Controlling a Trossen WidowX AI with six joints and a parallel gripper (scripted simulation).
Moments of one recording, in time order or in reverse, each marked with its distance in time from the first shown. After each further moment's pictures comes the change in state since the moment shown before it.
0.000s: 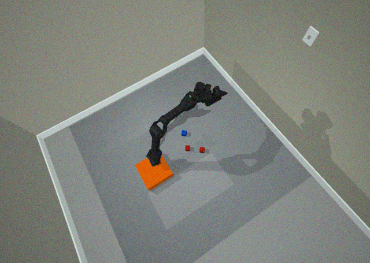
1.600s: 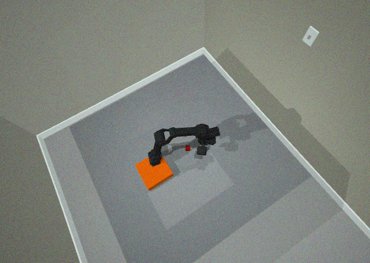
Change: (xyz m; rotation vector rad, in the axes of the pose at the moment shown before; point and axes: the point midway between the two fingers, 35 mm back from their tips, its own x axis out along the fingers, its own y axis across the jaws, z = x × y) arm -0.087 0.211 -0.252 1.459 1.261 0.631
